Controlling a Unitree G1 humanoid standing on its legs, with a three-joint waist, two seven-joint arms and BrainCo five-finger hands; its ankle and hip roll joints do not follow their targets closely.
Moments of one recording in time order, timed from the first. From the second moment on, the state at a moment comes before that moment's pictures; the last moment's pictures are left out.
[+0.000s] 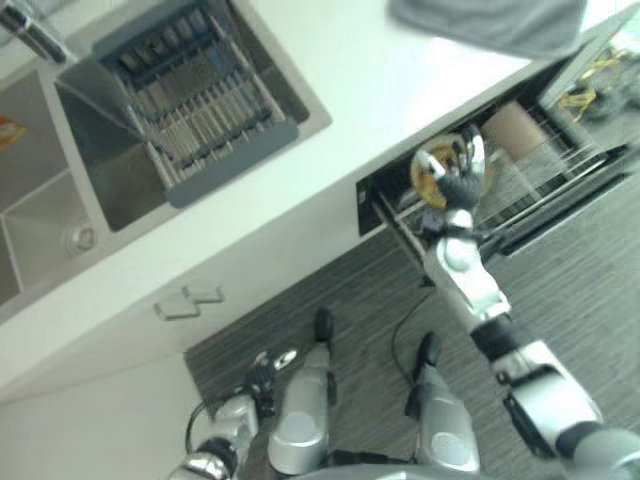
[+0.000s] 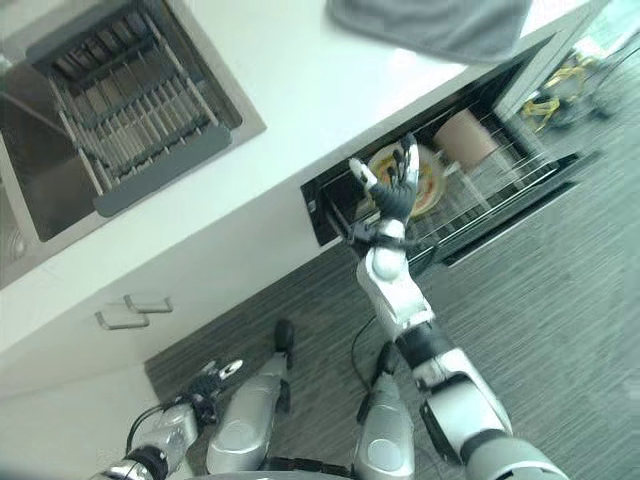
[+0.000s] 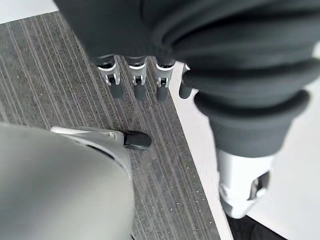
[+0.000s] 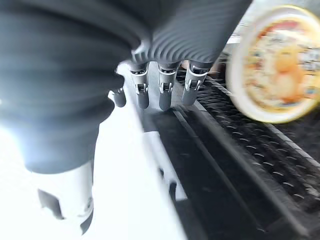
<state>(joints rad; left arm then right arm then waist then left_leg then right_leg) -0.09 0.23 -0.22 1.09 -0.57 -0.11 0.01 -0.54 -0.26 0.36 0.29 0.45 -0.32 -0.67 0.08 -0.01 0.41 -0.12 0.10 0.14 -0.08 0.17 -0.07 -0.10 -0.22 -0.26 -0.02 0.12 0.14</state>
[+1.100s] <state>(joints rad) 0.11 0.18 -0.25 1.17 -0.53 0.02 -0.01 -0.14 -0.24 -0.05 0.83 1.06 -0.44 -0.51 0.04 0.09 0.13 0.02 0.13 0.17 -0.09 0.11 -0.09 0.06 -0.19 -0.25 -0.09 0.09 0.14</state>
